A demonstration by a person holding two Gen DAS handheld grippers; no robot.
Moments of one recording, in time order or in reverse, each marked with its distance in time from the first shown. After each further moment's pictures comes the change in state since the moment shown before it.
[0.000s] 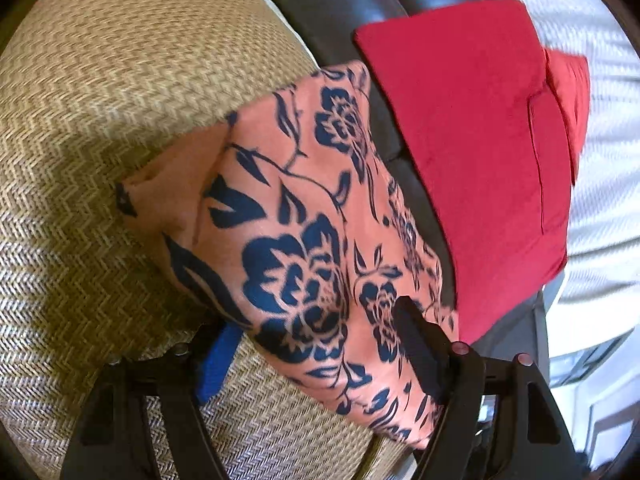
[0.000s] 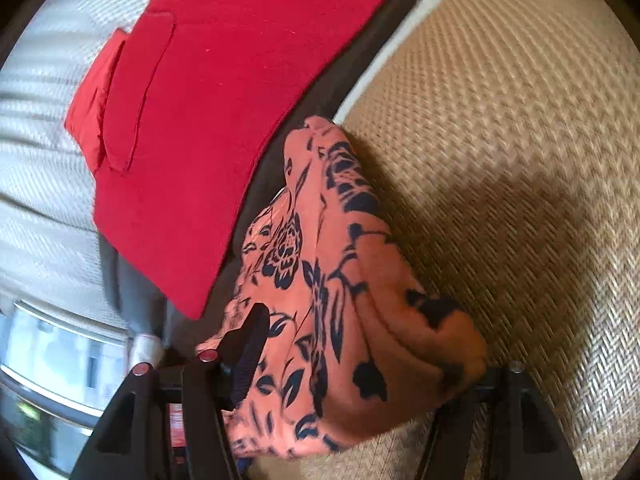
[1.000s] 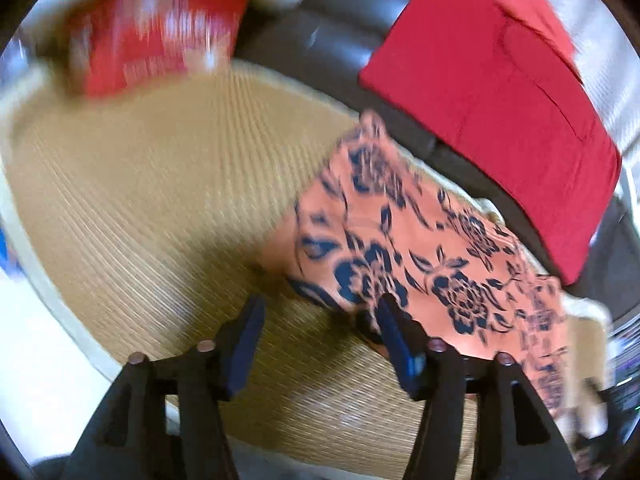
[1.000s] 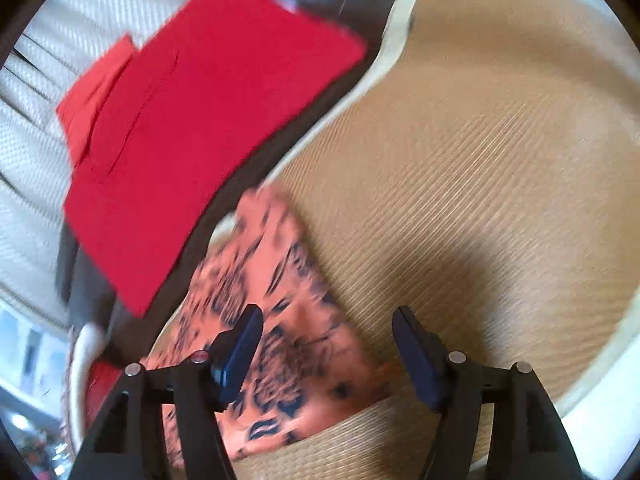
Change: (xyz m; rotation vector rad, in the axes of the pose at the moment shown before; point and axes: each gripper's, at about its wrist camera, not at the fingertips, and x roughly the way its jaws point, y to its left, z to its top) left arm -0.134 -0.019 -0.067 0.469 -0.230 0.435; right arm -0.136 -0.027 -0.025 -0.098 -0.208 -0.251
